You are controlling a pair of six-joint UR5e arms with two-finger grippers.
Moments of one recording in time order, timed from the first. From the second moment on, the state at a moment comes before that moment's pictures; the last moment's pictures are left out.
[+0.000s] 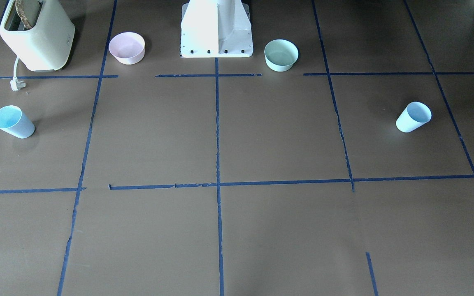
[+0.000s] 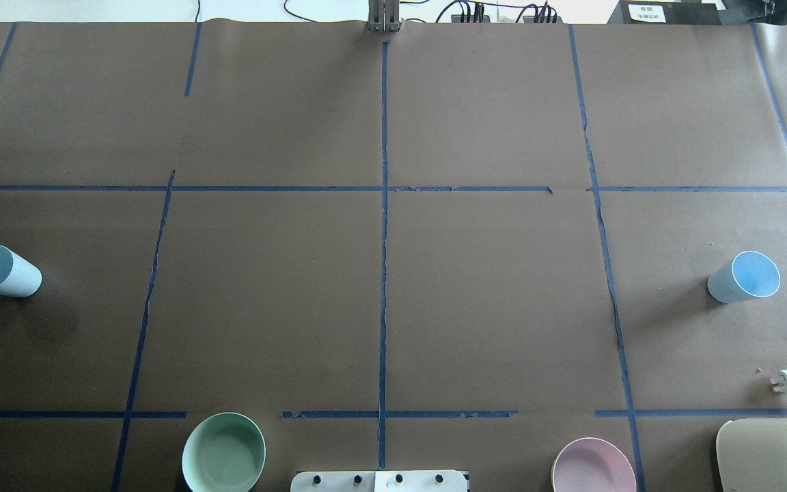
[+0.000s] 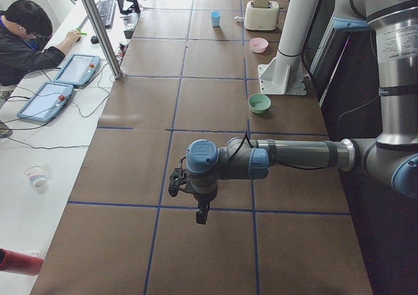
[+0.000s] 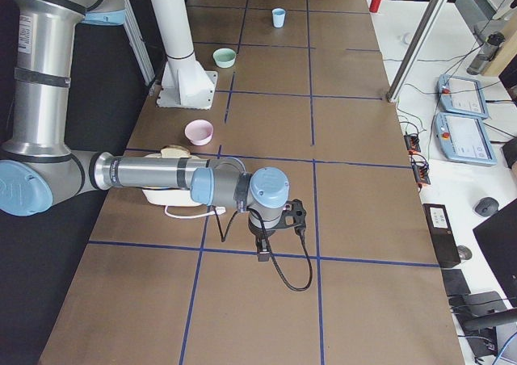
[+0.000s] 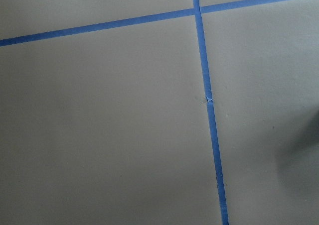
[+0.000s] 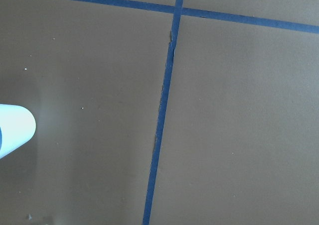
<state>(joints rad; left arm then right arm) -1.60 -1.37 -1.77 -1.54 -2.31 0.18 1.58 -1.75 1.77 -1.69 2.36 -0.22</state>
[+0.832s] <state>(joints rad) -1.56 -1.42 -1.77 -1.60 -2.31 0.17 1.58 -1.75 1.78 -1.69 2.37 -0.22</state>
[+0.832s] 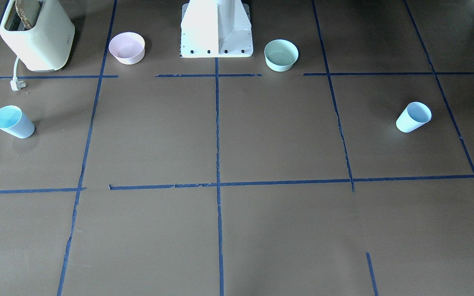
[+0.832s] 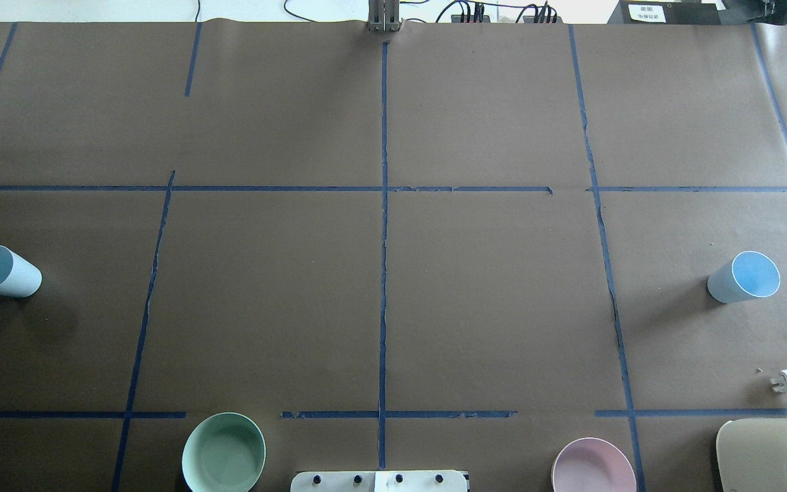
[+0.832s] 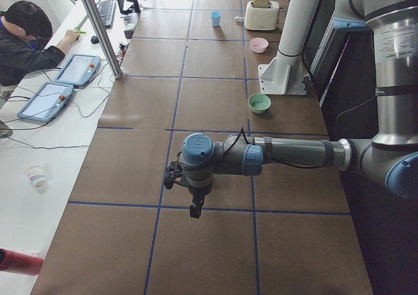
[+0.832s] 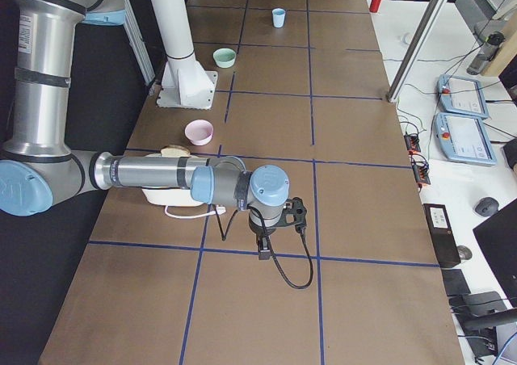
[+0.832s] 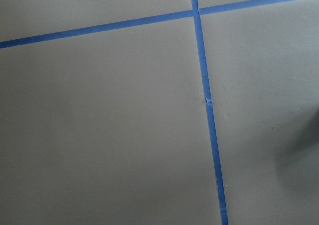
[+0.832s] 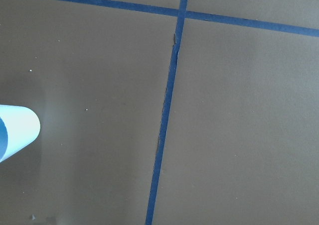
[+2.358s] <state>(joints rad) -1.09 -1.39 -1.74 -2.15 -2.22 -0.64 1.58 -1.75 1.79 -1.69 2.37 -0.22</state>
